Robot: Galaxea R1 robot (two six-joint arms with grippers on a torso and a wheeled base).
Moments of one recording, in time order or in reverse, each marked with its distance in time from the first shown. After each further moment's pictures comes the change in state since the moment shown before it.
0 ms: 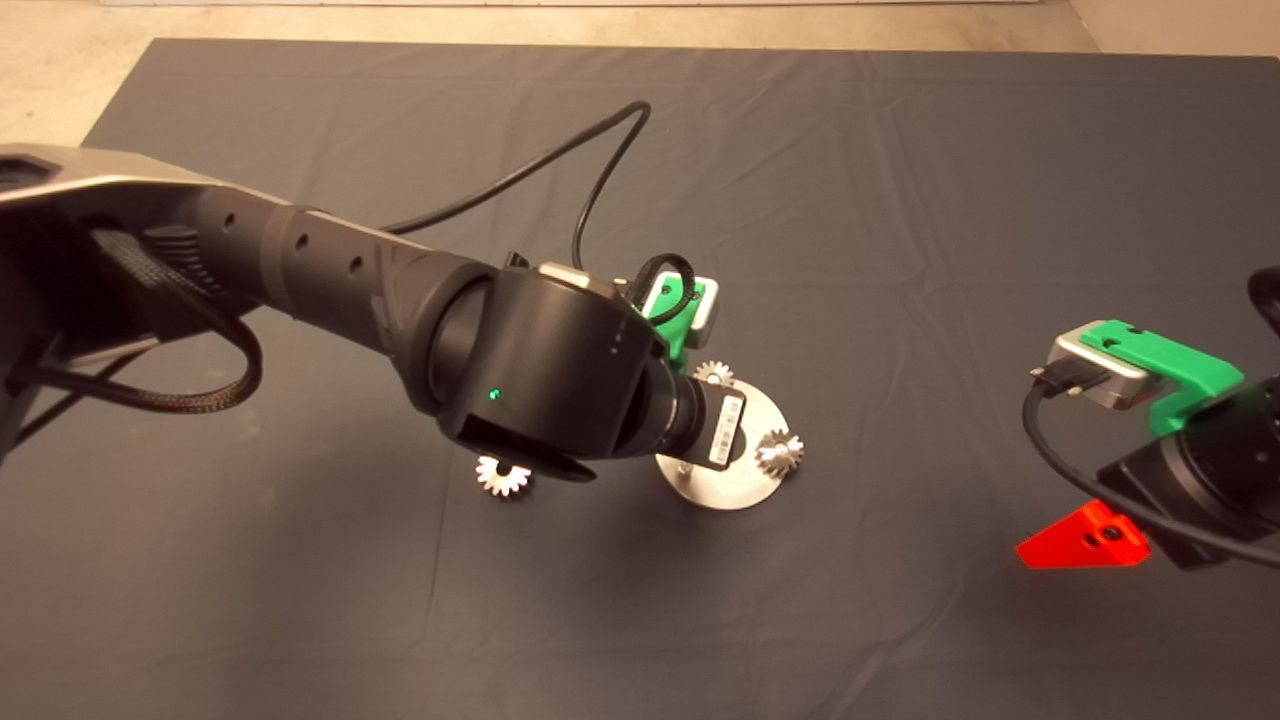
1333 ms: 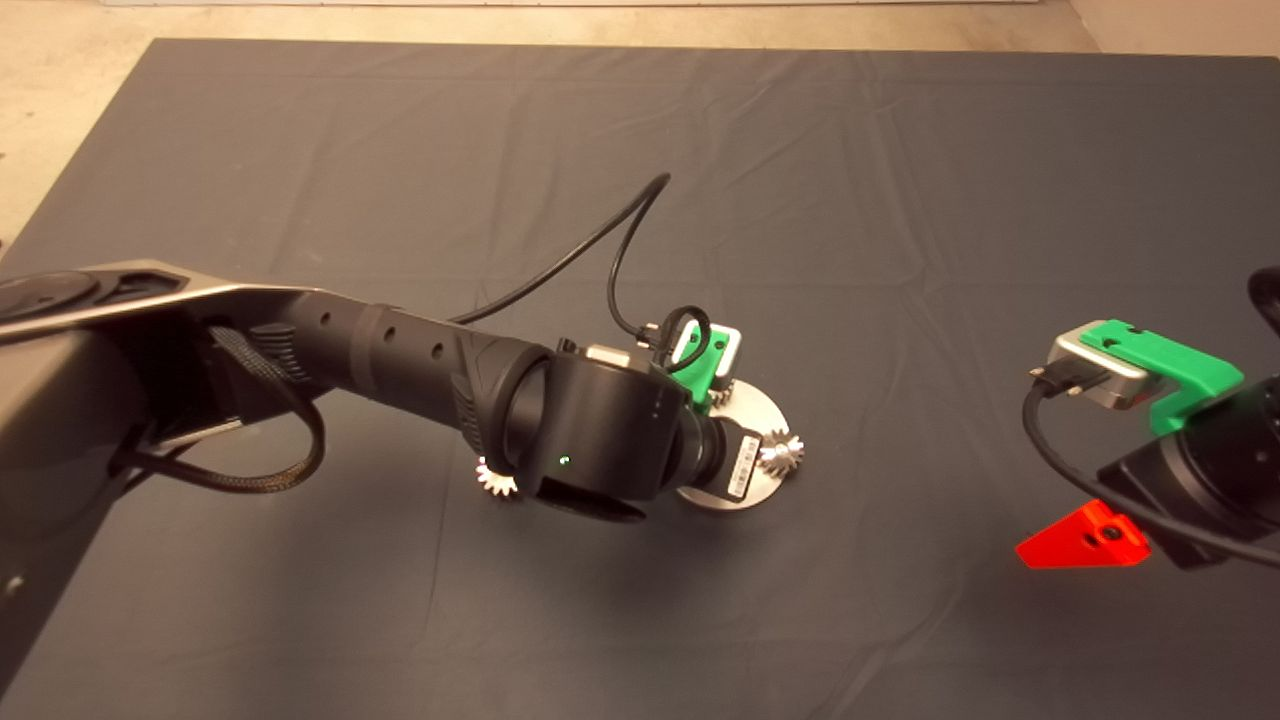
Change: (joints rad) left arm 0.169 0.045 -0.088 0.159 0.003 0.141; right arm 0.000 0.000 0.000 0.000 0.000 0.000
